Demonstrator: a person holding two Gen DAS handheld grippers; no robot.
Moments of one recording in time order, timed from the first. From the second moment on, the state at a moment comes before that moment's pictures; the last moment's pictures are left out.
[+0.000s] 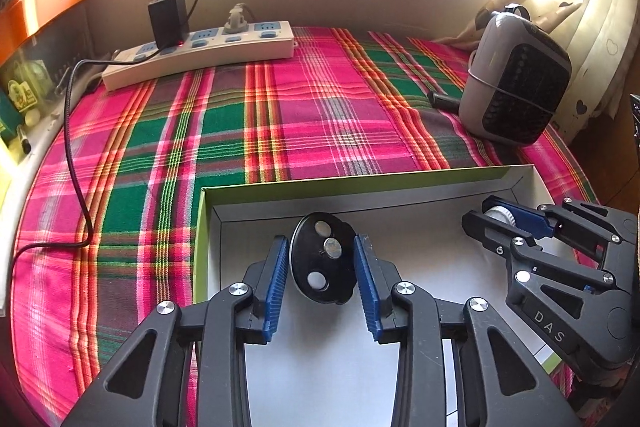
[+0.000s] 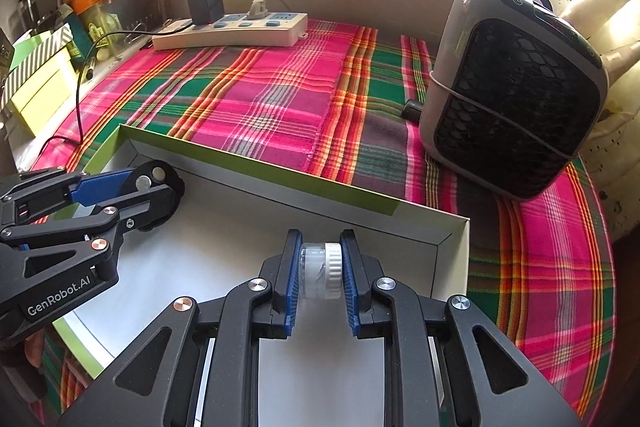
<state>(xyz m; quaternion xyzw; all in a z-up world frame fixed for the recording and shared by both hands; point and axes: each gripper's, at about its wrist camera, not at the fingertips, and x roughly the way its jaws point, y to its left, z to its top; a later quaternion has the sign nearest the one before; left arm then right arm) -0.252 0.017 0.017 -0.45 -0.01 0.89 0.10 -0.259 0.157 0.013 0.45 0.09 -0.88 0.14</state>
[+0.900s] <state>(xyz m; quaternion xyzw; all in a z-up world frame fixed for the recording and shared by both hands) -0.207 0.009 0.042 -0.42 0.00 0.90 0.09 -0.222 0.159 0.041 0.41 0.07 -0.90 0.14</state>
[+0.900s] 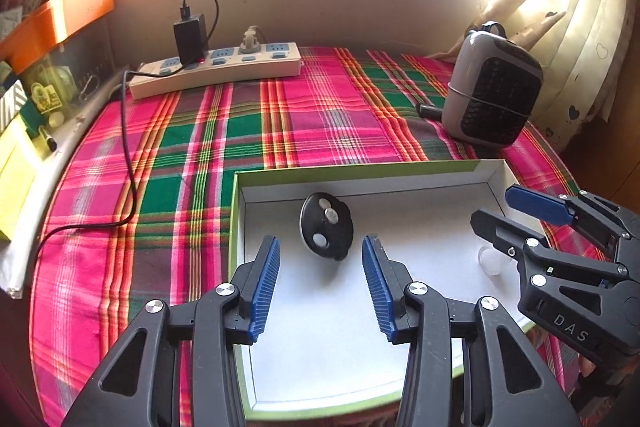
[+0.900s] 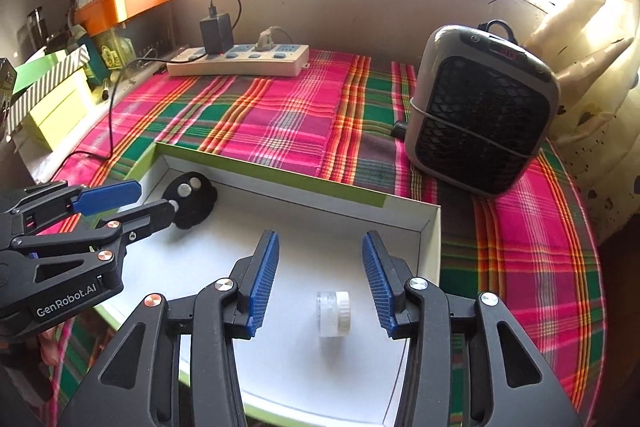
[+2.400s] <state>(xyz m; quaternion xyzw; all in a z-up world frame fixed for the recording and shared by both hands) -0.074 -0.015 0.029 -0.41 -0.05 0.90 0.11 -0.085 0.191 0.029 0.39 0.05 -0.90 0.17</state>
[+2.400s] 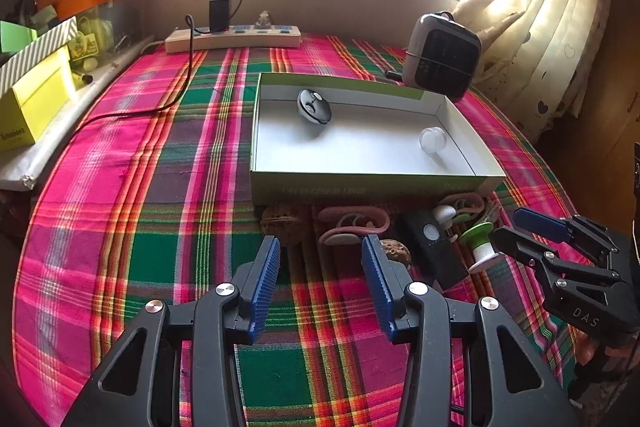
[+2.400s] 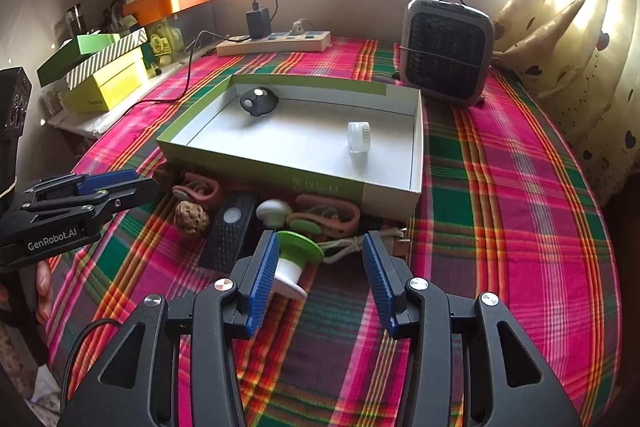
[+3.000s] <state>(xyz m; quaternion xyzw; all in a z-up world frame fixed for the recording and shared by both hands) -0.079 0.012 0.016 -0.44 -0.04 0.89 0.15 -0.075 0.189 0.021 0.40 0.04 -0.90 0.20</state>
